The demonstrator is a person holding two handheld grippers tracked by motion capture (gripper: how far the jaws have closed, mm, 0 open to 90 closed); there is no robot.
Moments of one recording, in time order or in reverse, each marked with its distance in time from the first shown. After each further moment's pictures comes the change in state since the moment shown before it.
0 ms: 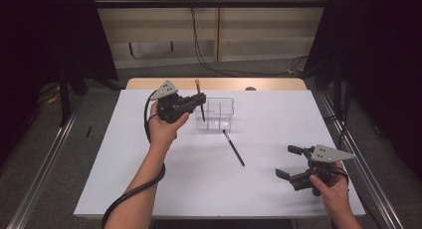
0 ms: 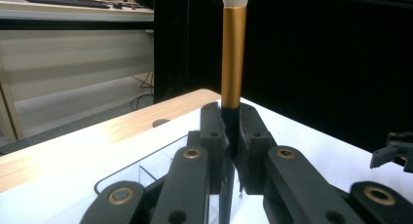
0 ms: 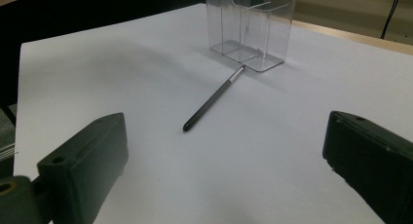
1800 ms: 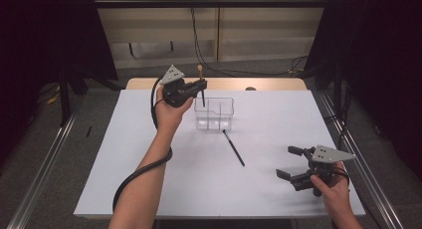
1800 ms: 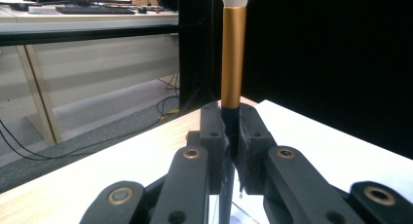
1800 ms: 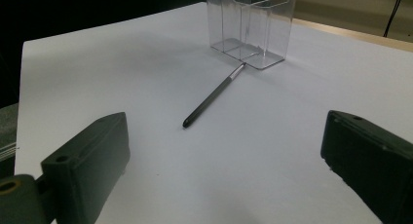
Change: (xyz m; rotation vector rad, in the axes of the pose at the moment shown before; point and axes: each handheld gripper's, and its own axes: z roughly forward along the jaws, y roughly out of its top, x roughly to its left) left arm 0.026 0.018 0.032 0.011 0.099 0.050; right arm -0.002 -0.003 -0.001 0.000 0.010 0.001
